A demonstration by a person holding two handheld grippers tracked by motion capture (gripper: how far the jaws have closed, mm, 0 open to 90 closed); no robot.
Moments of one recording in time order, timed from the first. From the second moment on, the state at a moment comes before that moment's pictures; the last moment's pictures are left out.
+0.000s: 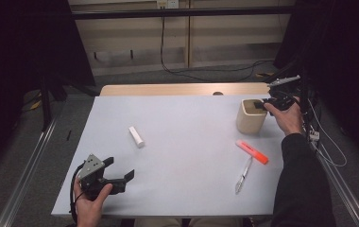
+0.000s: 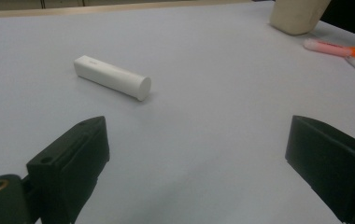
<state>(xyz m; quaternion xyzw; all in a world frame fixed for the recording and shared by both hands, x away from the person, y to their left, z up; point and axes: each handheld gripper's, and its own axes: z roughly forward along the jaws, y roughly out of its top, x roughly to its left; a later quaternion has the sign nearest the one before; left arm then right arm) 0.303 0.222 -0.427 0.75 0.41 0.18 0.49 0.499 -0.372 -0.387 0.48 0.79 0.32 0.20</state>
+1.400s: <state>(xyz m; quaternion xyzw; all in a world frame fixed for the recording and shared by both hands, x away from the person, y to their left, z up) 0.303 0.222 -0.427 0.75 0.41 0.17 0.49 0.499 -0.357 -0.380 0.52 0.76 0.34 0.18</state>
